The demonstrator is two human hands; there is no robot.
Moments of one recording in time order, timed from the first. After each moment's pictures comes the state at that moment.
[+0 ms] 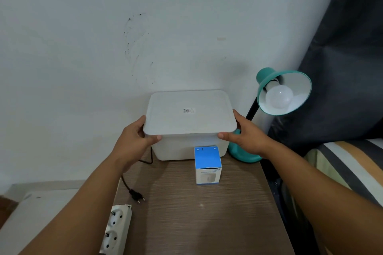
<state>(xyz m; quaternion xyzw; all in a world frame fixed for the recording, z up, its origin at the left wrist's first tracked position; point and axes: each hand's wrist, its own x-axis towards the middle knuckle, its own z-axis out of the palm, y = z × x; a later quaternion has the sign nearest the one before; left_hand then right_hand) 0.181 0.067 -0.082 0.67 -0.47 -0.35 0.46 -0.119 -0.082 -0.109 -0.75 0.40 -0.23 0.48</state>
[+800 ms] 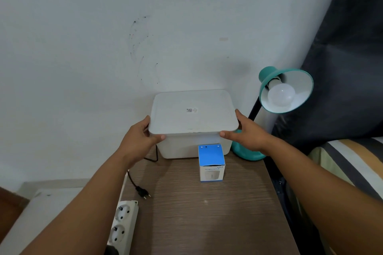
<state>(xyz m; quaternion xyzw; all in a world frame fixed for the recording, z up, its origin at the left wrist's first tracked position) 0.182 0.066 -0.084 0.71 -0.49 -0.31 0.41 -0.116 -0.084 -0.110 -0.74 0.46 -0.16 0.46</state>
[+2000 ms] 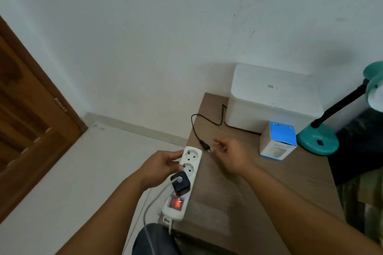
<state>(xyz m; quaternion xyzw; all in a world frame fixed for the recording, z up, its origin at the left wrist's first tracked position) 0.236 0.281 -0.175 0.73 -0.41 -0.44 0.32 0.057 0.100 -0.181 -0.83 0.42 -0.06 0.36</state>
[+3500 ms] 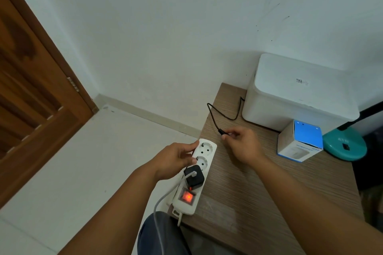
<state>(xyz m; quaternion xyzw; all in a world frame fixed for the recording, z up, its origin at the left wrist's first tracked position) 0.238 0.279 -0.186 0.74 -0.40 -0.45 0.31 0.080 0.095 -0.187 -0.80 0.43 -0.13 0.40</state>
